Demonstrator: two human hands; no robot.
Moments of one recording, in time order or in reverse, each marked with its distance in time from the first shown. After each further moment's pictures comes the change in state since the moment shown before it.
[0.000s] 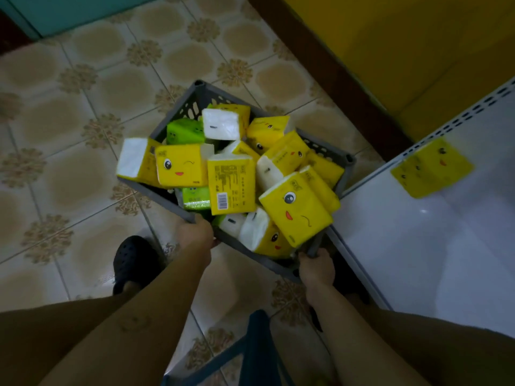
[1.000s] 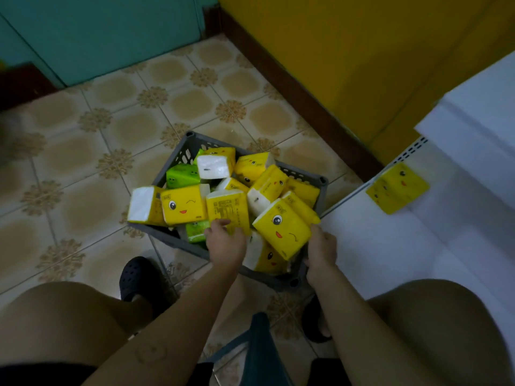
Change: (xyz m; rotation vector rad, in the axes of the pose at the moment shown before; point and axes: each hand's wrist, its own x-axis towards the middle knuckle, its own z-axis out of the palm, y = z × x) left_hand -0.111 0.022 0.007 0.307 -0.108 0.424; right_hand -0.036 -0.071 -0.056 0.409 0.026 0.007
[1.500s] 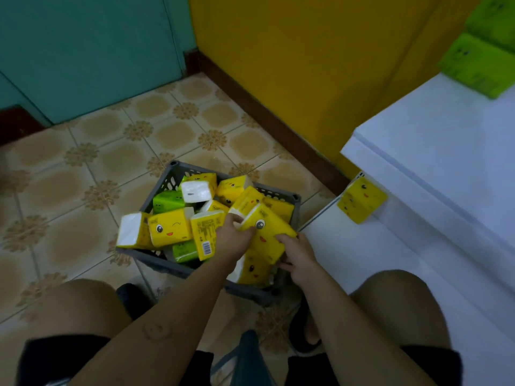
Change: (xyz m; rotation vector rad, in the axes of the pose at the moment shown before) left_hand -0.035 0.069 0.006 -0.012 -0.336 0.136; right_hand -0.035 -0.034 -0.026 0.033 -0.287 0.001
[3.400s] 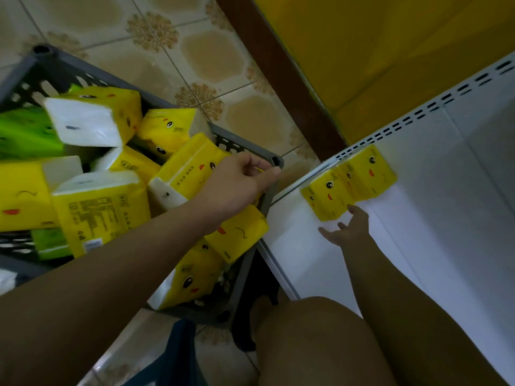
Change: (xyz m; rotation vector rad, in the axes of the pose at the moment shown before) left_hand 0.122 0.018 0.091 -0.145 -0.392 0.106; right_hand 0.236 -0.021 -0.155 0.439 0.410 0.178
